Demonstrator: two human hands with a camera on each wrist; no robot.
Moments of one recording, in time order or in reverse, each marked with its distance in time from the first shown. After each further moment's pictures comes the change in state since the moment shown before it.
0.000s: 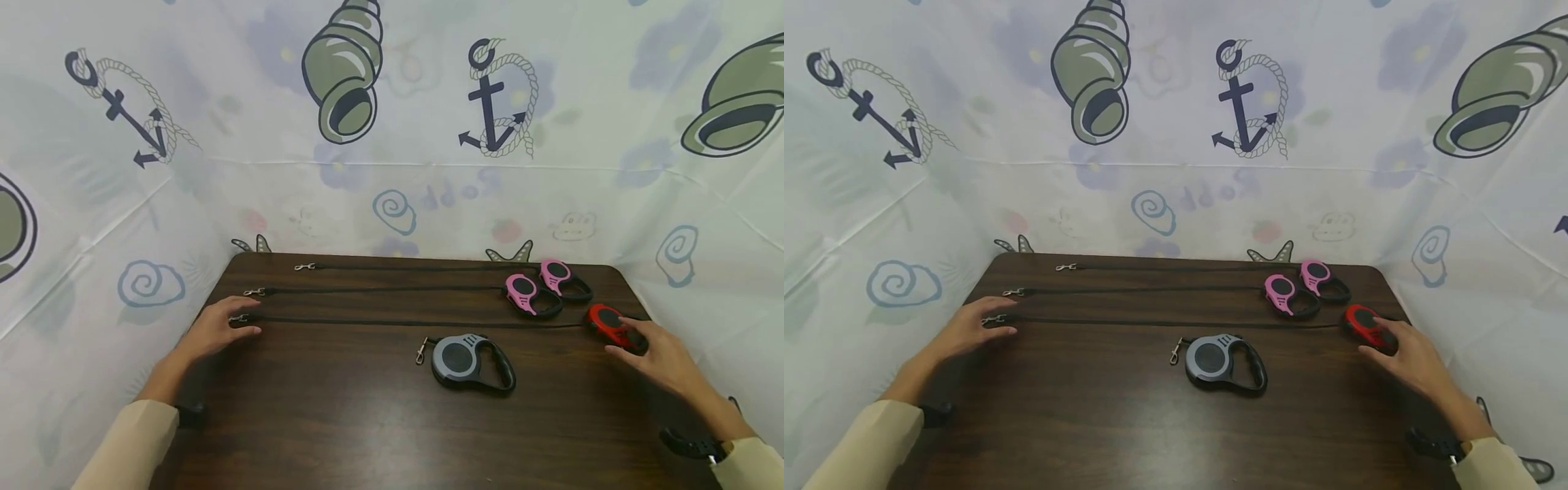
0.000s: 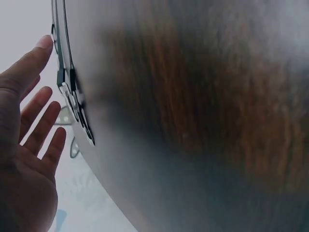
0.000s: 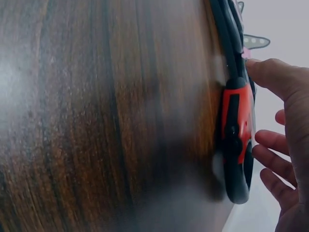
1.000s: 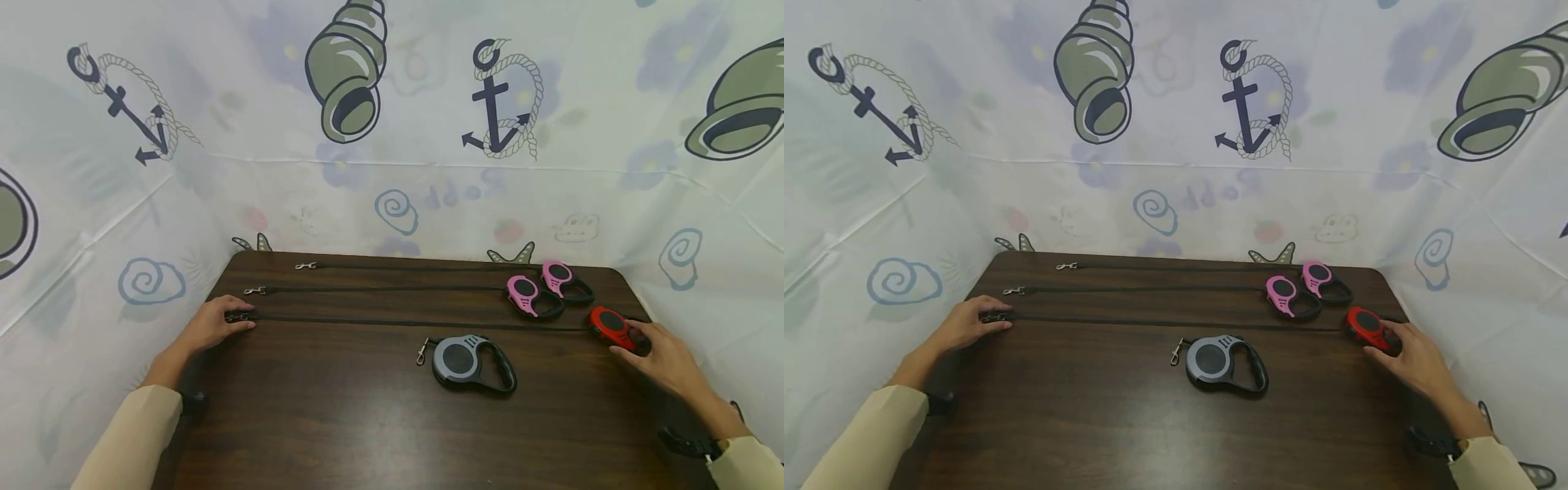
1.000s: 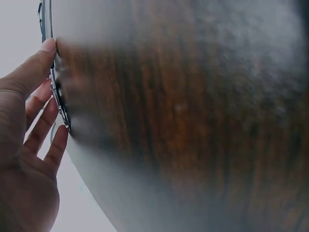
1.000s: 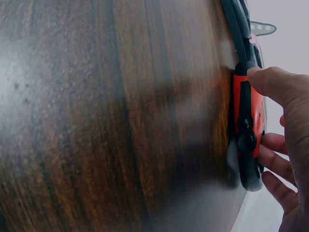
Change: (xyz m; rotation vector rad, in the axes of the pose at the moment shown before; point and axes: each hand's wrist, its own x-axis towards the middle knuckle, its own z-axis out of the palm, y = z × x) left_hand 0.001 -0.023 0.001 0.001 -0.059 -0.089; right_hand -0.001 0.016 0.007 -0.019 0.015 0.034
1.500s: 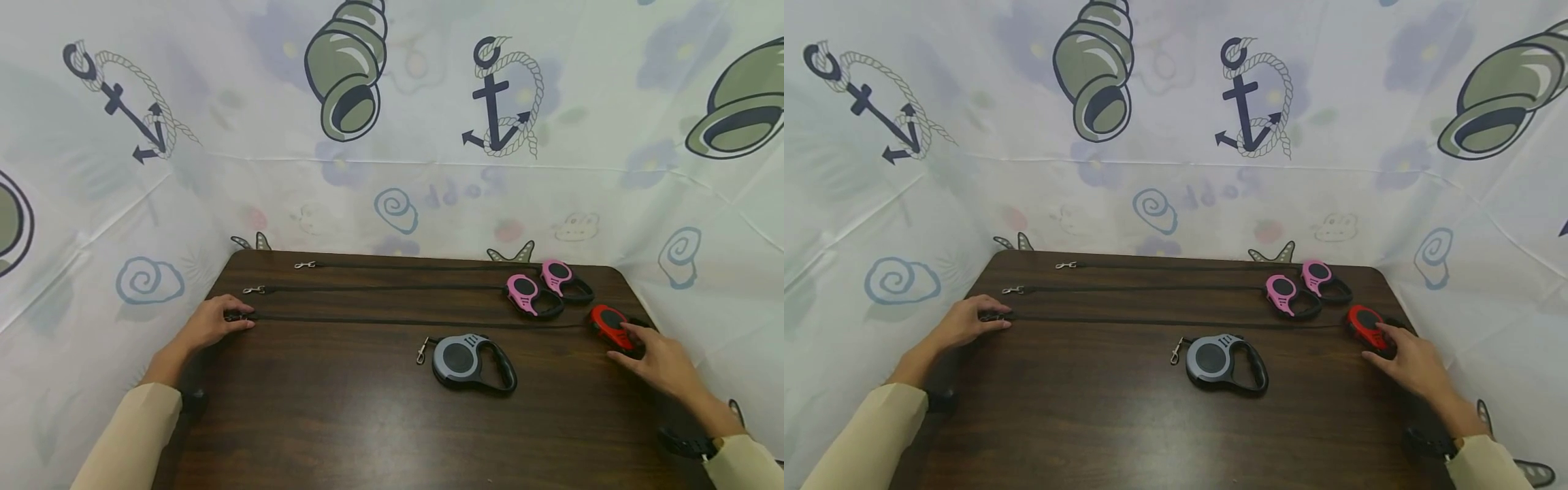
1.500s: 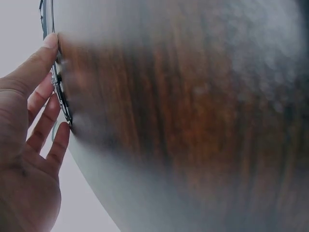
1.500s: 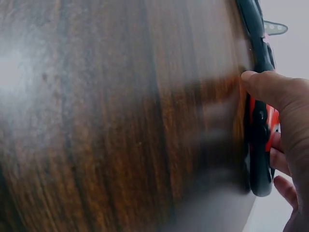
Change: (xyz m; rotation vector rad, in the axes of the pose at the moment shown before) left_hand 0.005 -0.003 -0.001 -0.002 -0.034 -0.027; right_hand -0.003 0.001 0.007 -0.064 -0.087 -0.026
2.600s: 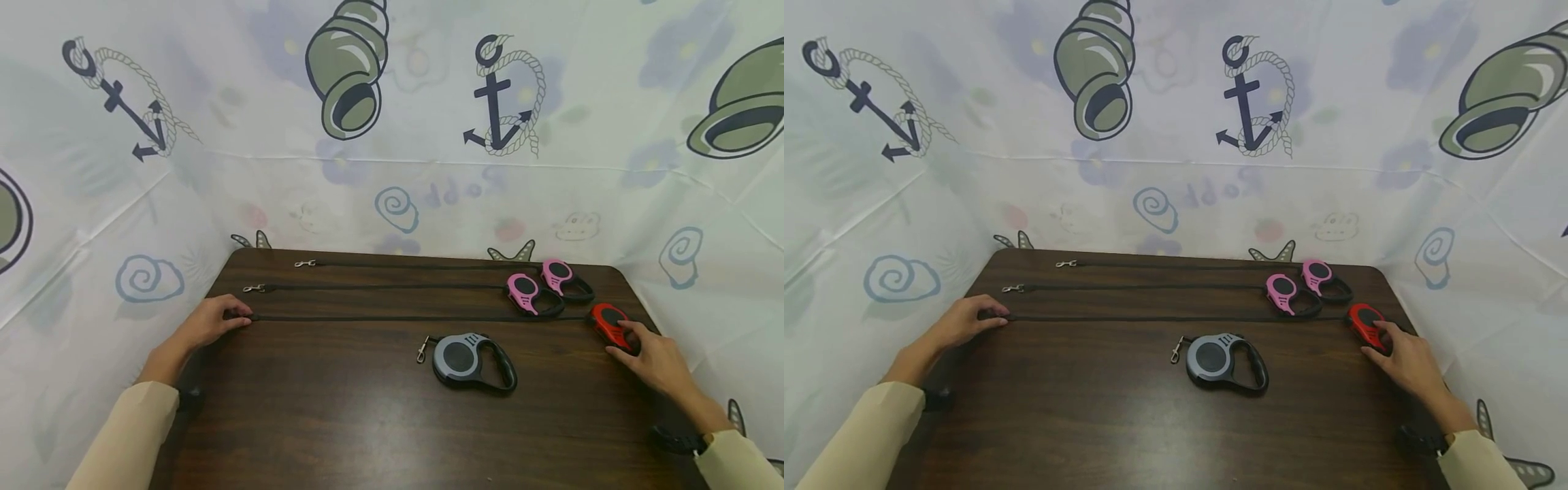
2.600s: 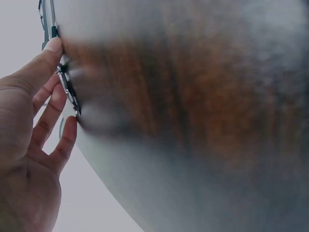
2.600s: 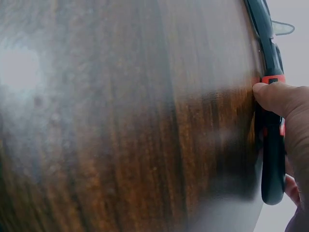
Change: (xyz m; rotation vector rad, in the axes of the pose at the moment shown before) left_hand 0.001 -0.008 0.001 0.021 0.072 0.199; right_hand 0.002 0.000 0.009 0.001 0.078 -0.007
